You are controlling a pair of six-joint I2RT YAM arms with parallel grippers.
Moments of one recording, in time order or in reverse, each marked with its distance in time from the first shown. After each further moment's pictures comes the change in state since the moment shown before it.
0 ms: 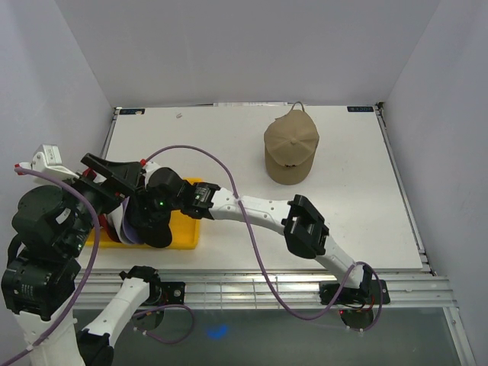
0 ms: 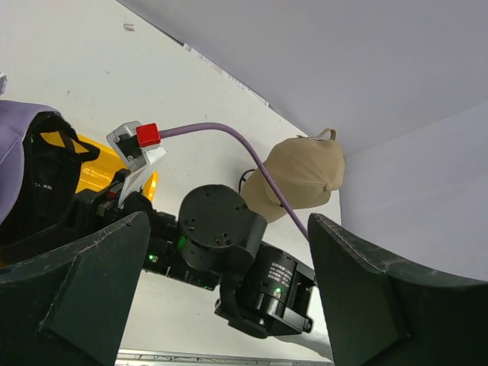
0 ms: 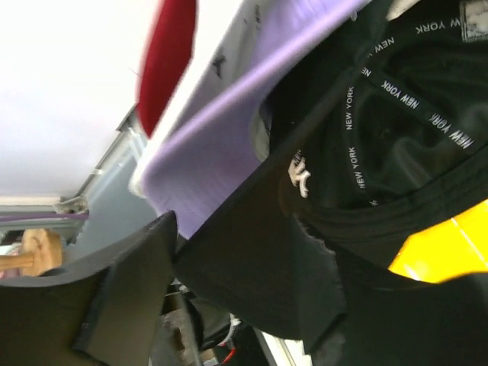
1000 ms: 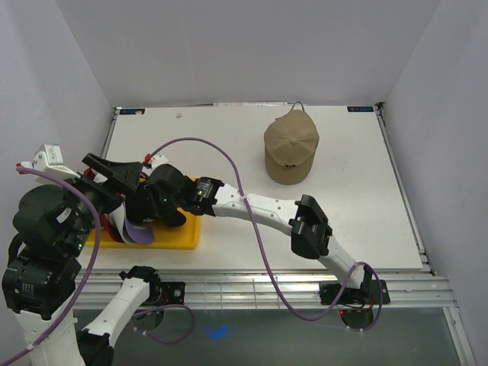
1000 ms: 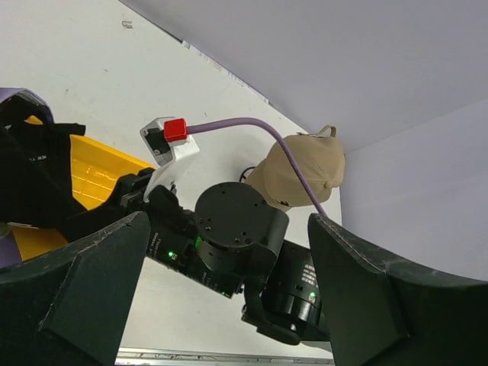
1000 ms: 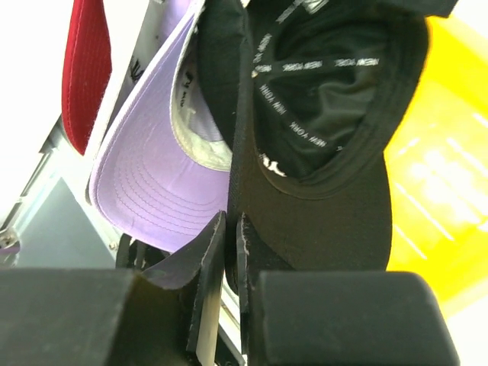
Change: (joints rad) left arm 0.000 0.000 -0.001 0.001 0.008 0.006; right arm 0.006 -0.018 0.059 -0.205 0.204 -0.047
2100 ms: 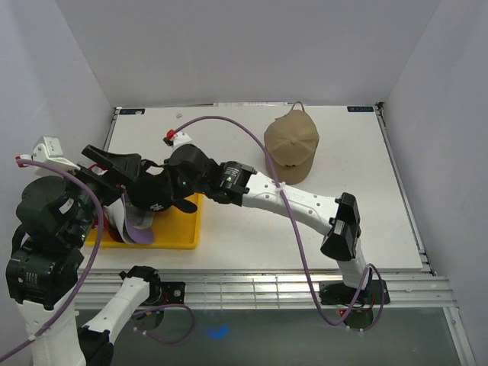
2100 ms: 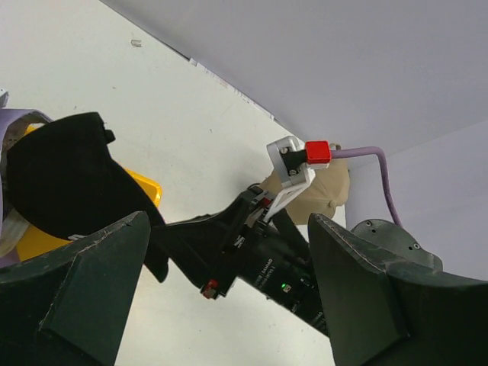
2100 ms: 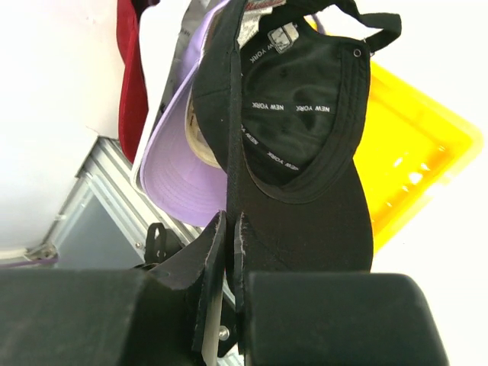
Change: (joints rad) left arm 0.000 0.033 0.000 0.039 -0.043 0.007; right arm -0.035 -0.251 -0.101 -0.082 0.080 0.020
